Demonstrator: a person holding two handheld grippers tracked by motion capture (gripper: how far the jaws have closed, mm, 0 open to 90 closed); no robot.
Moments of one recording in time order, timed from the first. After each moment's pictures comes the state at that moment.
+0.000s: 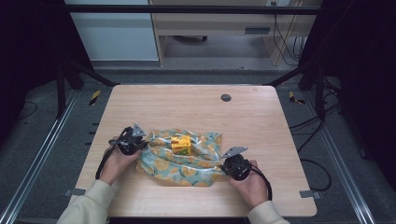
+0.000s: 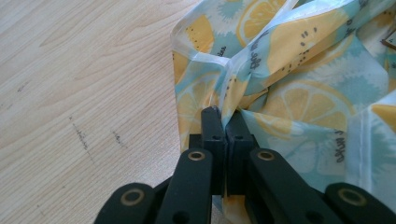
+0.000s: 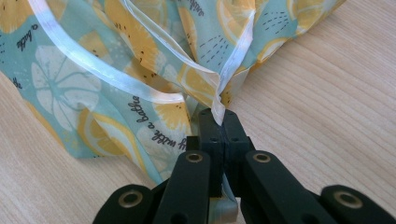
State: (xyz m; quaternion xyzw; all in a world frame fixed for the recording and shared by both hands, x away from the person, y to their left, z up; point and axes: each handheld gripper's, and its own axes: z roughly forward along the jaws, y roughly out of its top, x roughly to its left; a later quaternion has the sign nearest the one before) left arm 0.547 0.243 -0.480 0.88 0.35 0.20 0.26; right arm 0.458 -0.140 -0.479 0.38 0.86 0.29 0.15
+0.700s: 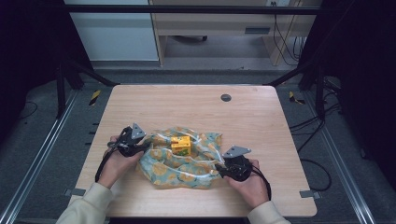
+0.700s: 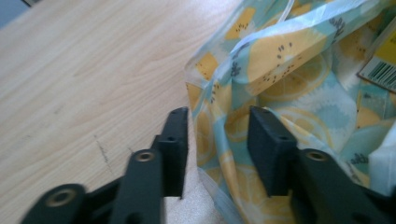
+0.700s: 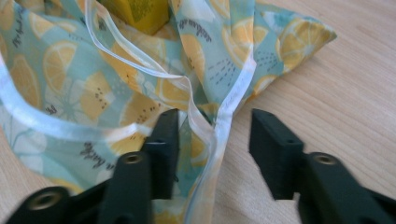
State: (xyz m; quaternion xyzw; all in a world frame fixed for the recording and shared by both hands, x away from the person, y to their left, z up) left arm 0.530 0.235 -0.460 0.86 0.33 0.26 0.28; right arm 0.454 -0.140 -0.472 0.37 0.84 0.34 0.18
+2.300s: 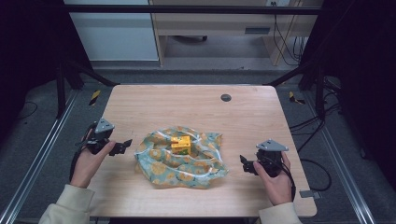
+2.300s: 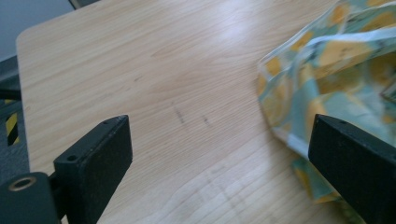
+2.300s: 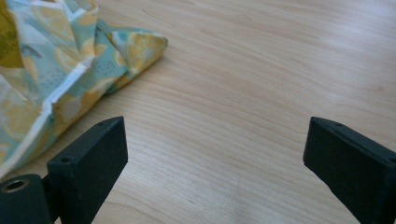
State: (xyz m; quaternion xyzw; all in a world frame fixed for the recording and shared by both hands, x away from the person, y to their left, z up) left arm 0.522 0.317 -0.437 0.80 0.42 0.25 0.34; right arm 0.457 -0.223 -0.457 0.48 0.76 0.36 0.26
